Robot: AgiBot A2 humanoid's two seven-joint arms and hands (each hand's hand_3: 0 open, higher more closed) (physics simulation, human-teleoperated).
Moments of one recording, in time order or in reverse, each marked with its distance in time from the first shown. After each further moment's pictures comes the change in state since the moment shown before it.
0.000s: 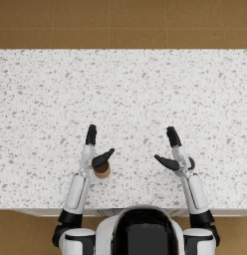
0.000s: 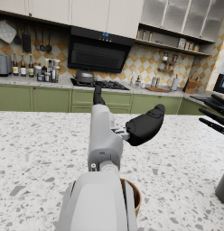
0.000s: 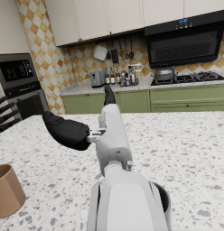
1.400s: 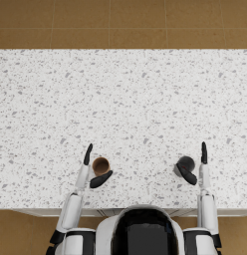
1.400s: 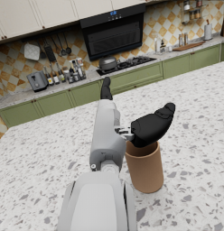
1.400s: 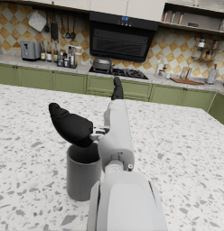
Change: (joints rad) left arm -0.375 -0.110 -0.136 -0.239 0.360 -0.101 -0.101; right arm -0.400 0.012 -0.378 0.176 0.297 -0.100 0.101
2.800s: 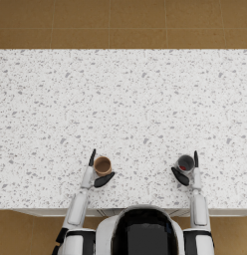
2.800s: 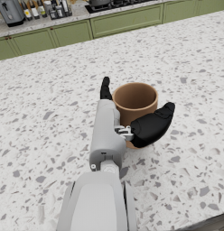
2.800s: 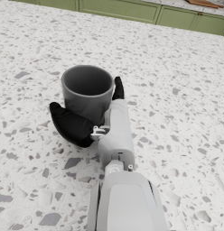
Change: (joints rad) left arm 0.026 0.092 0.123 0.325 0.002 0.006 -0.005; right arm 0.026 -0.099 0.117 -0.394 0.145 -0.011 0.008
